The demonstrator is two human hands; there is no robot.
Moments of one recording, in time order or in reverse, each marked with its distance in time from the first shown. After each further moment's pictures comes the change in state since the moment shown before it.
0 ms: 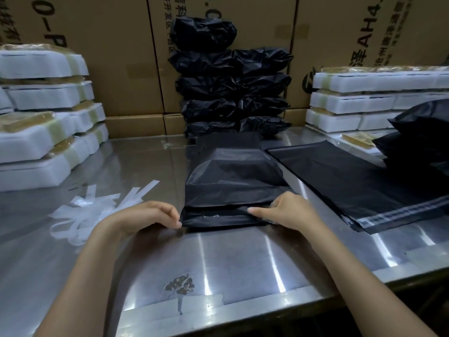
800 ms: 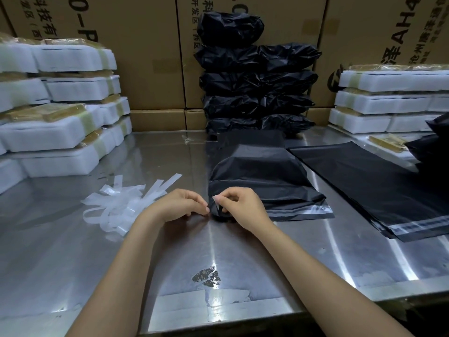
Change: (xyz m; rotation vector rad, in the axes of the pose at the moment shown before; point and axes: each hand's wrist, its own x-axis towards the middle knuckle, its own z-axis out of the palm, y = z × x) left_hand 0.016 -0.001 0.006 0.049 0.220 -0.021; right_hand 0.003 -0.108 0.065 0.598 -0.003 -0.276
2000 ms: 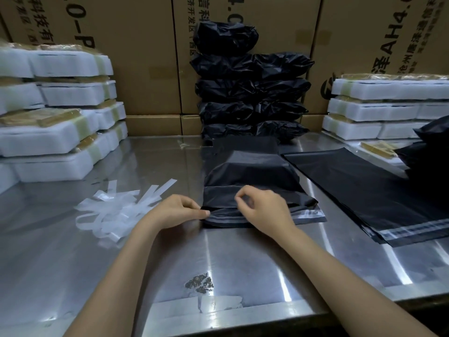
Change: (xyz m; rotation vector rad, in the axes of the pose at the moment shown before) left_hand 0.015 -0.009 0.006 0.070 0.084 0.053; right_hand -0.007 0.019 -0.050 -0.549 0.189 -0.302
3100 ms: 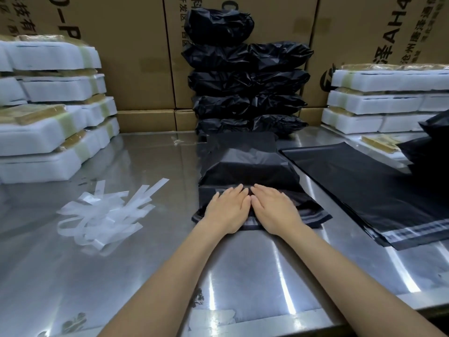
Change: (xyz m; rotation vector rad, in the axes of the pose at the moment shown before) left_hand 0.047 0.067 0.099 0.522 0.062 0.307; right_hand 0.010 0.043 0.014 -0.176 -0.257 0.209
